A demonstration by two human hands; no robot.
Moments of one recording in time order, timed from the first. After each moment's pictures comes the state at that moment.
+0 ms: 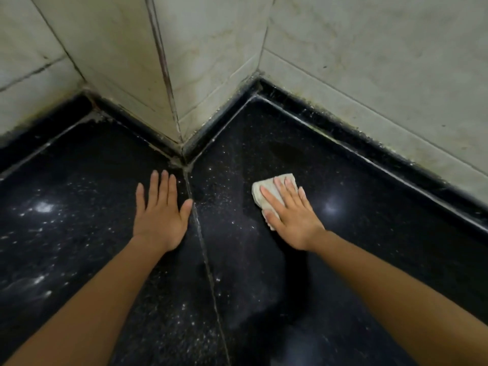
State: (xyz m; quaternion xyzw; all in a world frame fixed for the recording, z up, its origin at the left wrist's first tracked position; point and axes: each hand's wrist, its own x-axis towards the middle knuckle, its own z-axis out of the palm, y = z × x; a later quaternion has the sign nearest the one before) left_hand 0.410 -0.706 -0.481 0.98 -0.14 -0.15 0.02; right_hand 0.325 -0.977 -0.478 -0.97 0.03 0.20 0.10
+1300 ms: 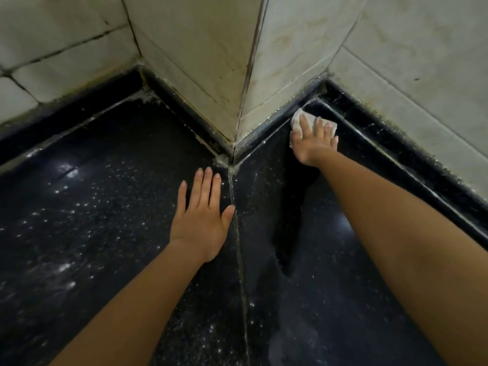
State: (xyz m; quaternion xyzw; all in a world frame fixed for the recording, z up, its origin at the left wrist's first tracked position) left_hand 0.396 -0.721 -0.479 0.98 -0.15 -0.13 0.05; right_hand 0.507 -0.974 -0.462 -0.95 0.23 0.19 0.12
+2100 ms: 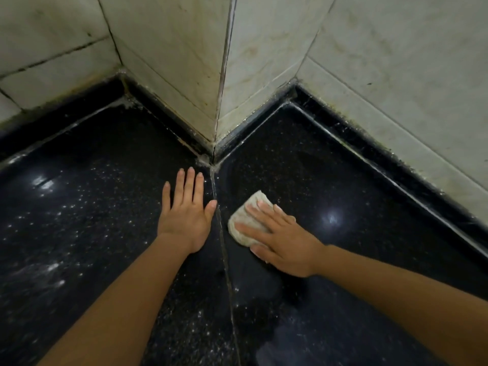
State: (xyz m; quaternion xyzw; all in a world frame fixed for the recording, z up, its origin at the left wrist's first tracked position) left_hand 0.395 -0.720 -0.476 0.97 -0.15 -0.16 0.08; right_hand 0.318 -0.937 -0.450 -0.94 -0.22 0.26 0.07
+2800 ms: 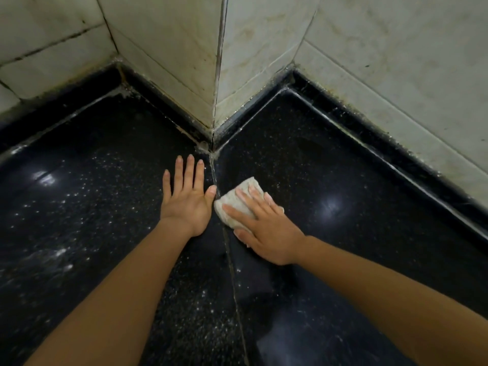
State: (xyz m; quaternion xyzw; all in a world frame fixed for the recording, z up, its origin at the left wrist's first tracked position) left_hand 0.396 -0.720 -0.477 0.97 -0.15 -0.18 0.08; right_hand 0.311 -0.899 -0.460 -0.96 -0.15 0.22 0.09
